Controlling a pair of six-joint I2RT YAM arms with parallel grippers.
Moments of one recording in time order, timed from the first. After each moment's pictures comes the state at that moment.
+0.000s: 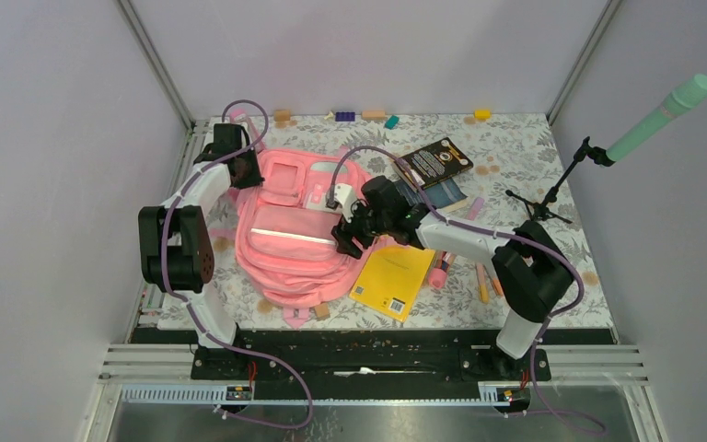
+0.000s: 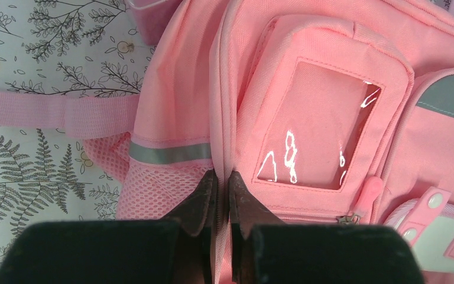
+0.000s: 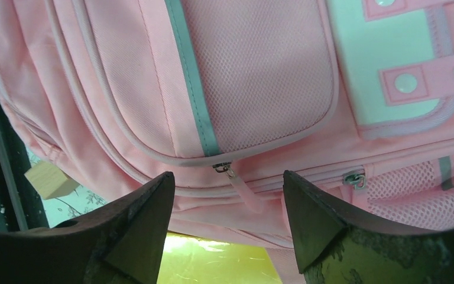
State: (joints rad) left arm 0.01 1.80 1.35 -0.42 0.08 -0.21; right arm 0.79 1.72 1.12 -0.07 -0.39 -0.22
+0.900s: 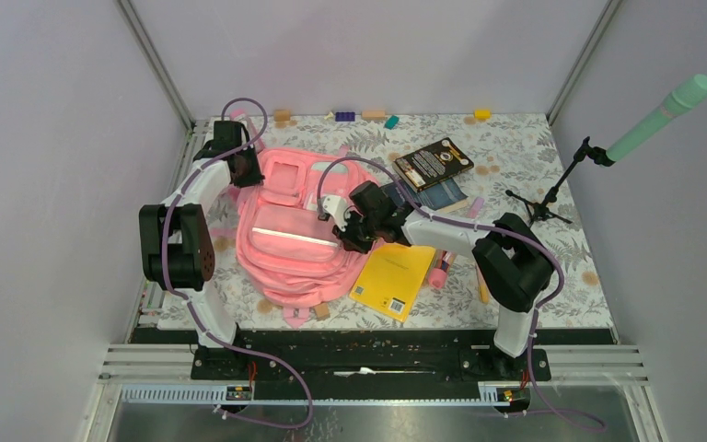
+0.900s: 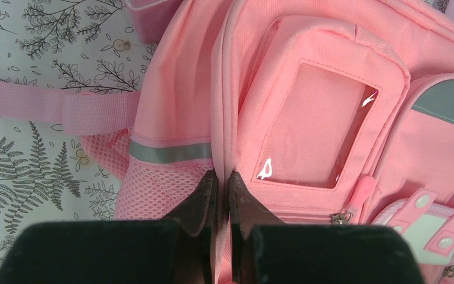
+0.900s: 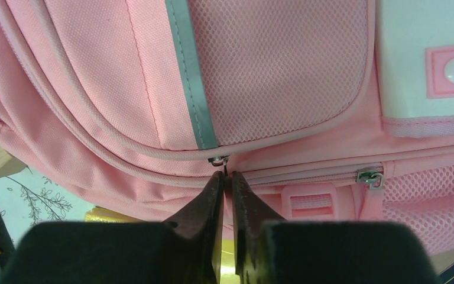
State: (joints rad) left arm 0.01 1.82 1.39 -0.47 0.09 -0.23; right arm 0.81 1.85 1.21 -0.24 -0.32 -0.36
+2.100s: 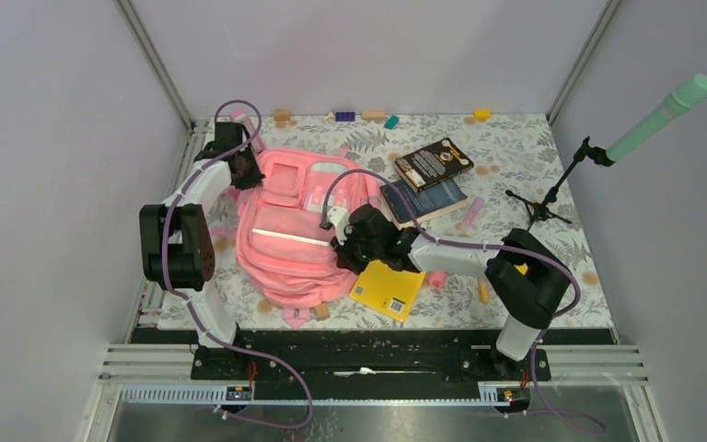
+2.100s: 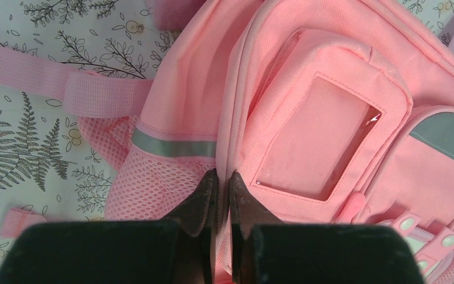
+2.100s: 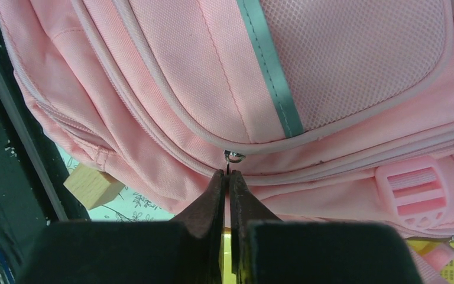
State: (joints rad) left arm 0.00 1.82 1.38 -0.48 0.03 -0.38; right arm 0.93 1.73 1.02 -0.04 -0.24 -0.03
